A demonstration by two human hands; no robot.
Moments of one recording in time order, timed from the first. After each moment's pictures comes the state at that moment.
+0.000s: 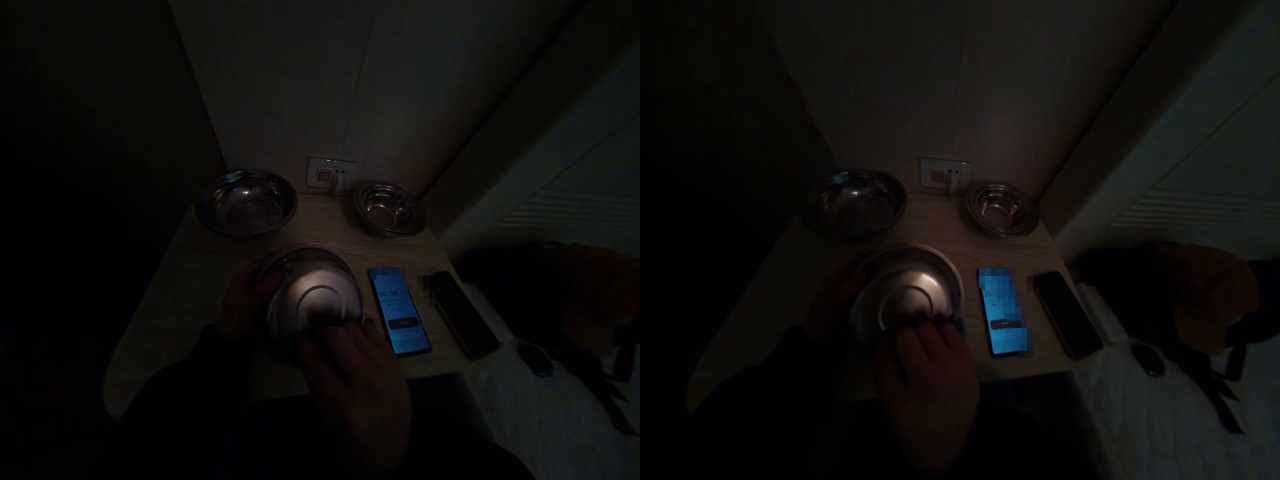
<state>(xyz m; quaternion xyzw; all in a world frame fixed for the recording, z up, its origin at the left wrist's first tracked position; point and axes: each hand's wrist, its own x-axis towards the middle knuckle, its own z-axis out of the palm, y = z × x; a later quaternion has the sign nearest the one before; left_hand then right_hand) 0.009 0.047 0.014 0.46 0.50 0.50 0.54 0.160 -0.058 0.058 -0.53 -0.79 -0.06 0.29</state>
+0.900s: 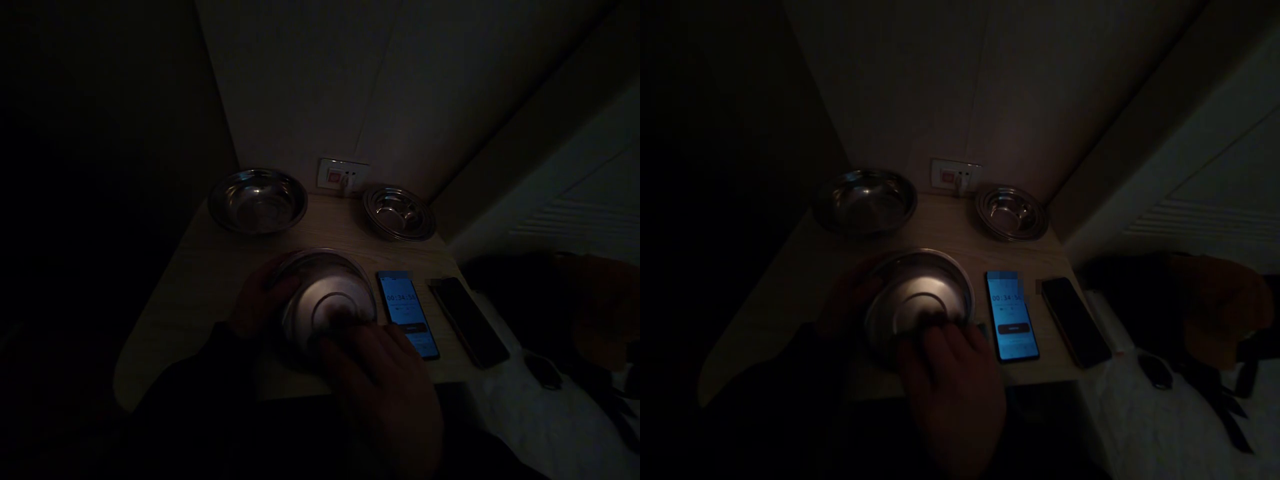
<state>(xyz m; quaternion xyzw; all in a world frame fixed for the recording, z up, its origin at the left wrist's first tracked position) 0.012 0.046 0.016 0.48 0.47 0.49 0.56 0.181 -0.057 0.065 -0.49 -0.83 -0.07 0.24</state>
